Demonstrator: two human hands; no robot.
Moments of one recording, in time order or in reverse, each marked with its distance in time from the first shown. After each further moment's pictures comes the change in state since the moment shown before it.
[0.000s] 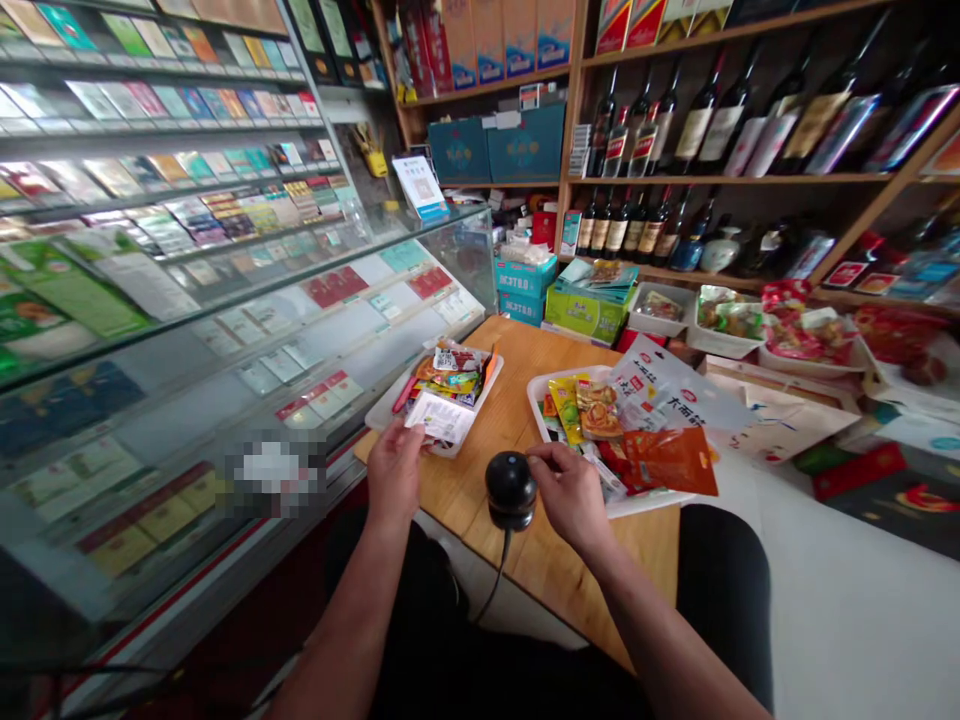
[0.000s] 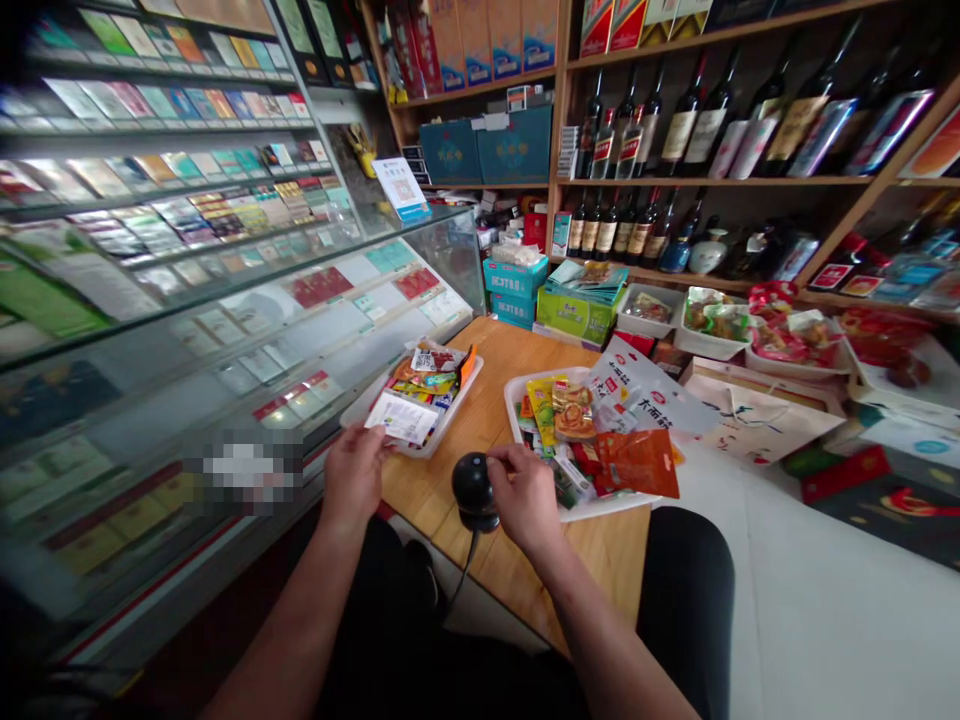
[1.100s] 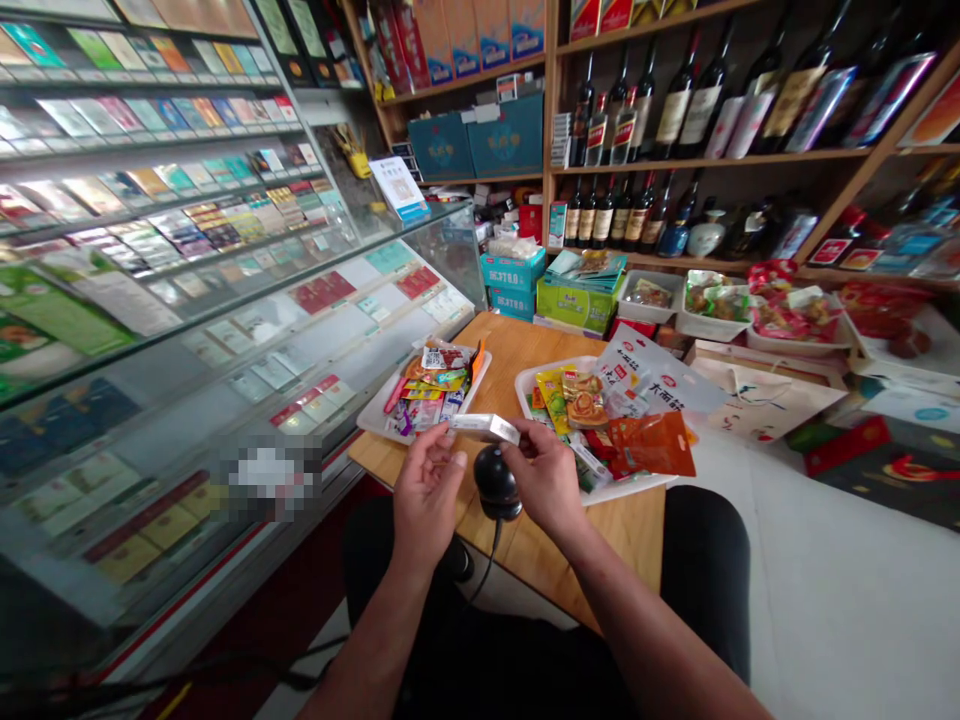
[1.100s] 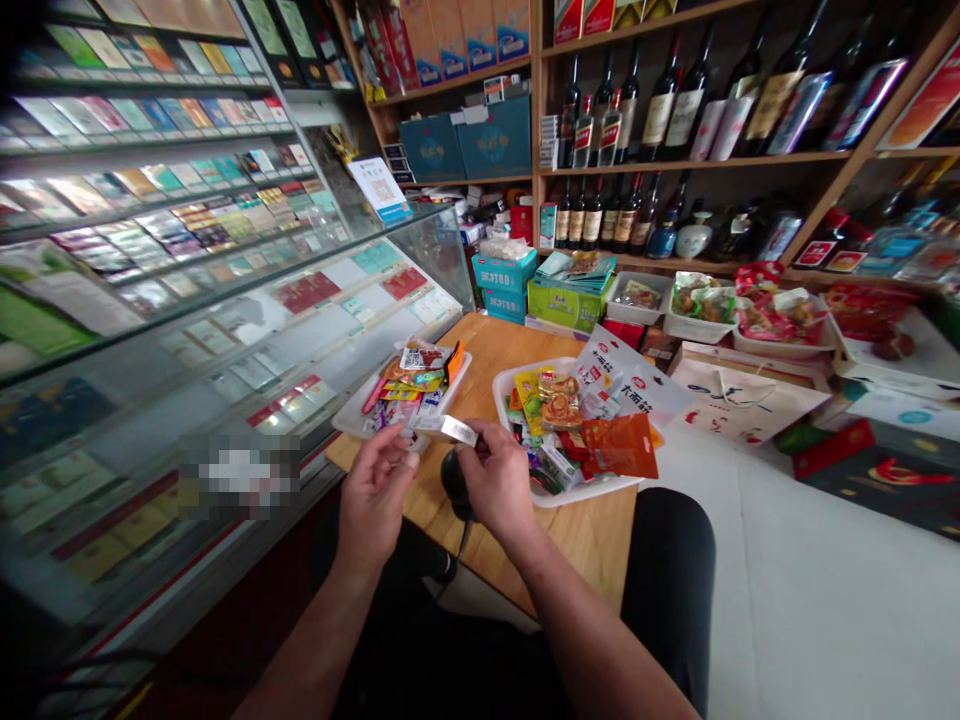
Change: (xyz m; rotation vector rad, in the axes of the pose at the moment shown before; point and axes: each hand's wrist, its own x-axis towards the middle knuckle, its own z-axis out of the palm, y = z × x) left_hand -0.086 0.036 0.043 0.248 -0.206 0.121; right_hand 0.002 -0.020 0.001 0.116 0.088 -0.055
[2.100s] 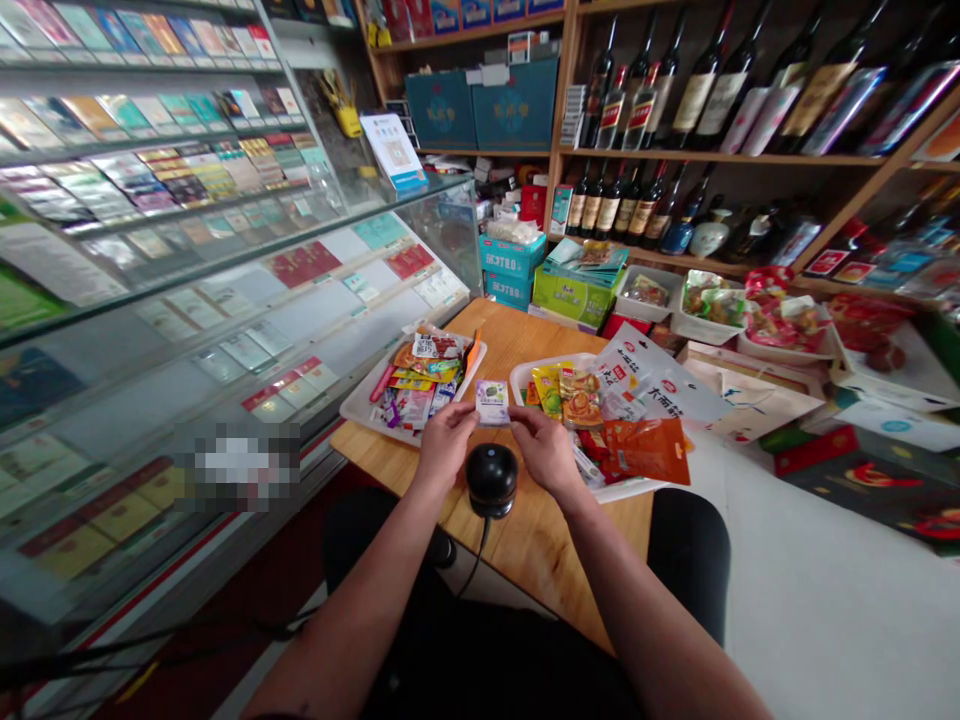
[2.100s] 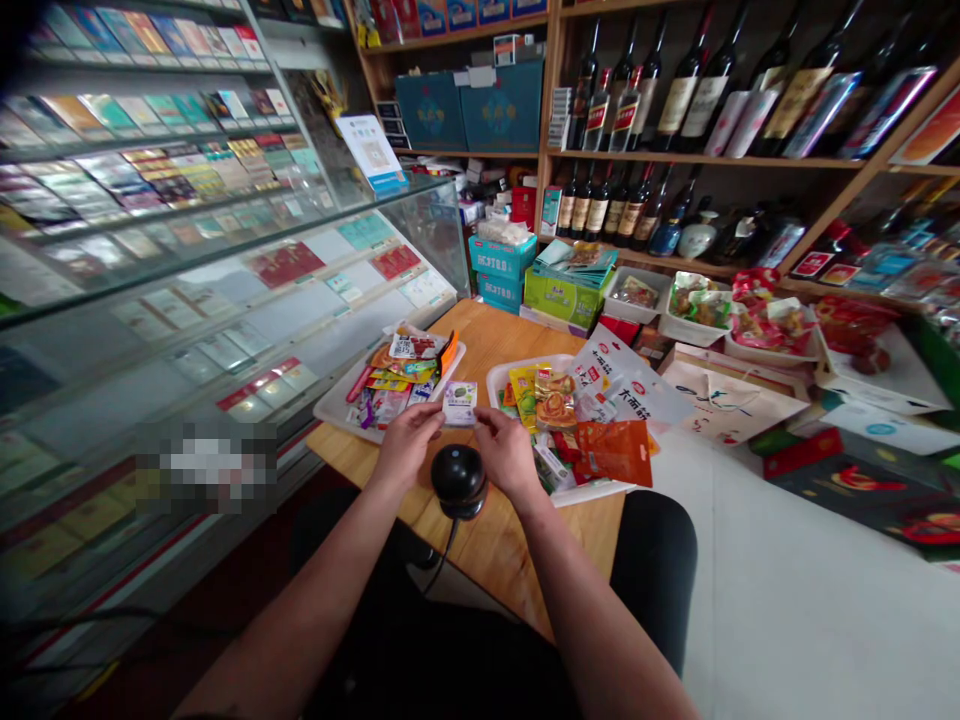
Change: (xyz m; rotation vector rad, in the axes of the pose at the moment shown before) left_hand 0.076 -0.056 0.045 -0.131 -0.100 -0.324; right_hand 0.047 0.057 0.001 -0.063 -0.159 0.068
